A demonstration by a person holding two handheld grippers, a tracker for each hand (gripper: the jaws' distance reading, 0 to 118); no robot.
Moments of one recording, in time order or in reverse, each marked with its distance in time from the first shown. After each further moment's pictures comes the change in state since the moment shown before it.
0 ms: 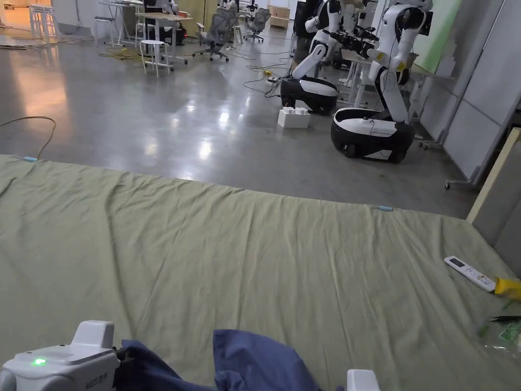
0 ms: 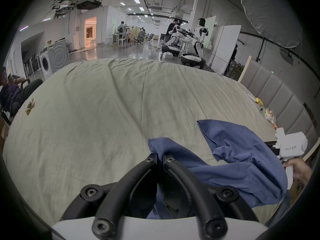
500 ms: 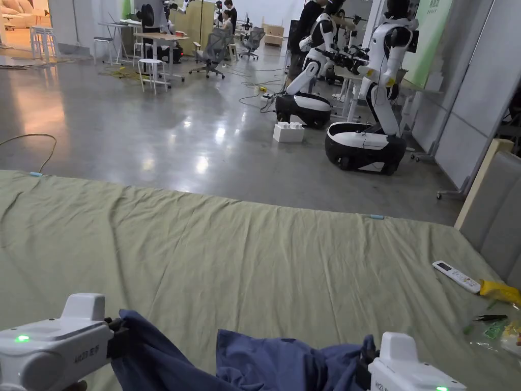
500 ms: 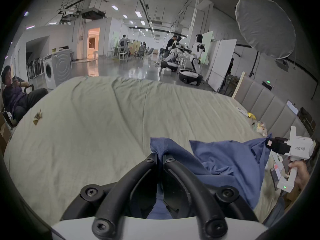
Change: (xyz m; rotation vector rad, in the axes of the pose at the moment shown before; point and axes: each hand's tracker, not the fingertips) left arm 0.008 0.024 0.082 0.164 -0.016 0.001; right arm 0.003 0.019 0.160 0.429 -0.099 -0.079
